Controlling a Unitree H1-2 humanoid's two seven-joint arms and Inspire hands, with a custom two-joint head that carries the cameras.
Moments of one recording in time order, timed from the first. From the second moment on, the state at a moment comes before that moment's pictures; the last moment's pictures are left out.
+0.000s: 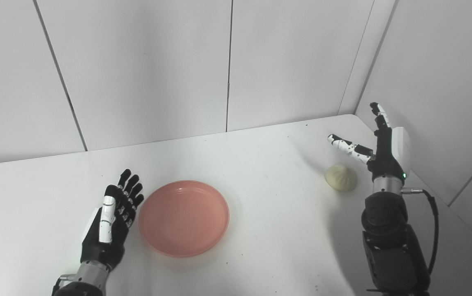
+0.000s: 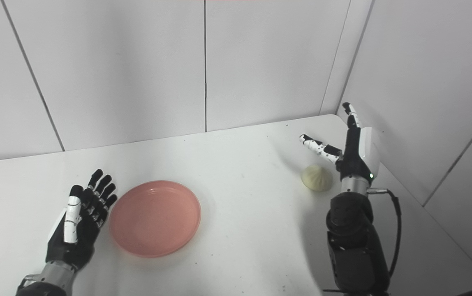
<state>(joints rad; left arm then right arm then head) -0.36 -0.01 -0.03 0.34 -0.21 -0.05 -0.28 -0.32 -0.35 -0.30 0.00 -0.45 0.35 -0.26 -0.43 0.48</state>
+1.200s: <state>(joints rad) -0.34 0.00 -0.04 0.32 -0.21 -0.04 -0.29 -0.36 -0.42 -0.22 0.27 -0.41 0.35 -0.28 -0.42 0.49</state>
